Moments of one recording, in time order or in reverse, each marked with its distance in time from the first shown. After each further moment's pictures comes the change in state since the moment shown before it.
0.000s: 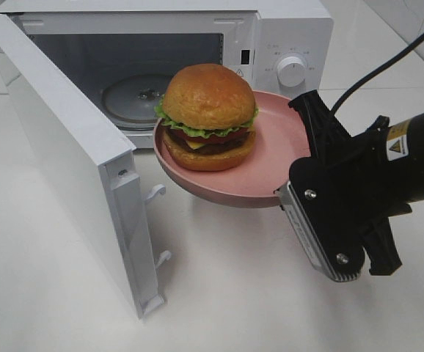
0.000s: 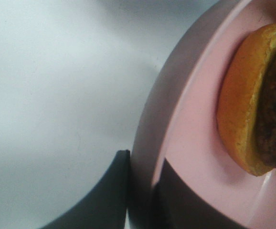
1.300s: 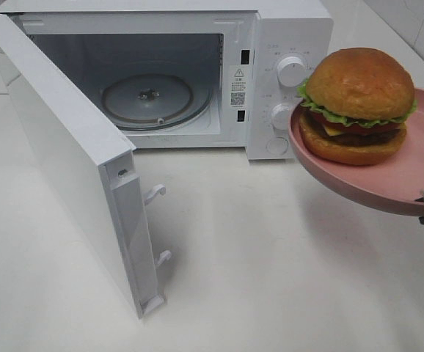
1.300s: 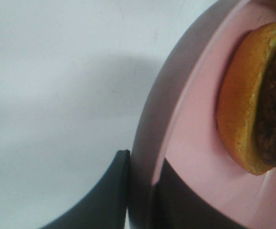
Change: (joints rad) left arm 0.000 0.000 0.000 0.000 0.000 0.000; right arm 0.000 -0.451 0.130 -0.554 0.422 0.750
